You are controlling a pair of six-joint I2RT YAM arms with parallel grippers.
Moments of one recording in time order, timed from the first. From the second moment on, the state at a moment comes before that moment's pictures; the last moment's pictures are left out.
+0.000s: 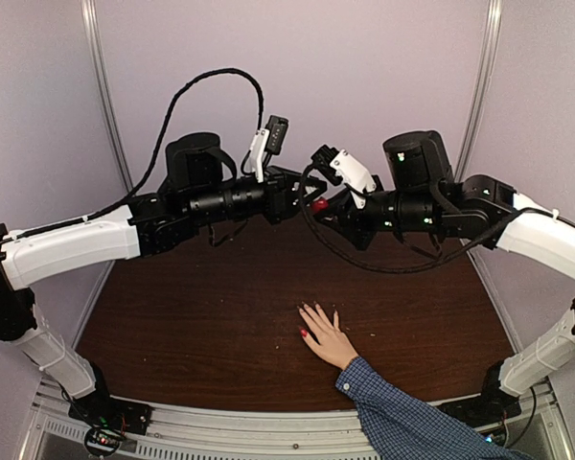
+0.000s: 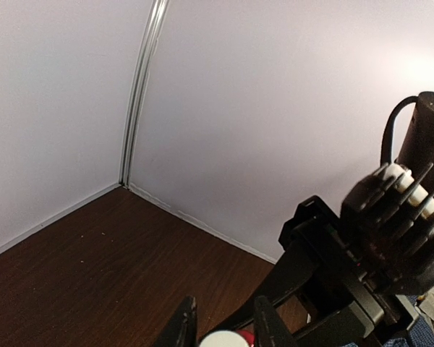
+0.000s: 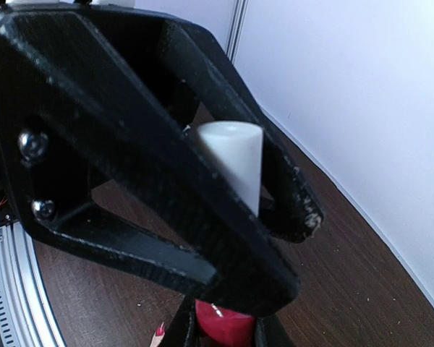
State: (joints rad) left arm -0.96 1.54 1.38 0.16 0.26 -0.29; right arm 0.99 1.38 1.46 -0.51 0.09 -0.14
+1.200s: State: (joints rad) left arm -0.95 1.52 1.37 0.22 0.53 -0.26; right arm 0.89 1.33 1.47 -0.52 -0.34 -0.11
